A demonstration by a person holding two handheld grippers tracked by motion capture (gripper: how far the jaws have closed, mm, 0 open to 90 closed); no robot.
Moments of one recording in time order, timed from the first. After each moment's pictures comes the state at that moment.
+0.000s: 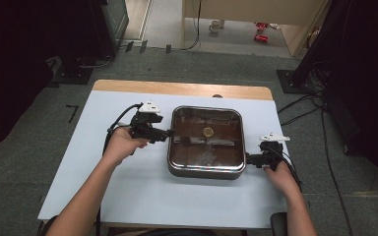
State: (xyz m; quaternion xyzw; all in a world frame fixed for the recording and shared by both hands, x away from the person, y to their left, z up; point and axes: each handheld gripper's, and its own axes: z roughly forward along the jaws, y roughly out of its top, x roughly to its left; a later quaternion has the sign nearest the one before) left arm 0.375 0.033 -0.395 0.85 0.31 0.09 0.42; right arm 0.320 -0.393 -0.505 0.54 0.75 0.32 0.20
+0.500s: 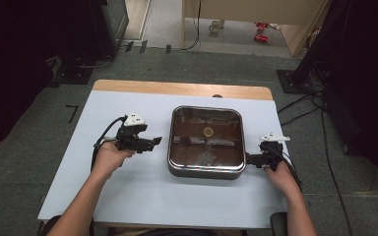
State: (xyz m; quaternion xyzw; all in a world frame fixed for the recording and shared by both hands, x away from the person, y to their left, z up) left arm 0.352 0.070 -0.426 0.83 0.35 0.13 0.41; right arm 0.320 -0.393 -0.505 0.54 0.75 0.32 0.21
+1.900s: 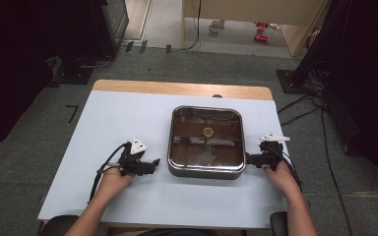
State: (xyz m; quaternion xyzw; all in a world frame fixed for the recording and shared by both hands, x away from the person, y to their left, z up) left arm 0.315 0.068 -0.499 0.83 0.38 0.16 0.36; right arm 0.320 -0.393 -0.505 0.54 0.75 0.32 0.20
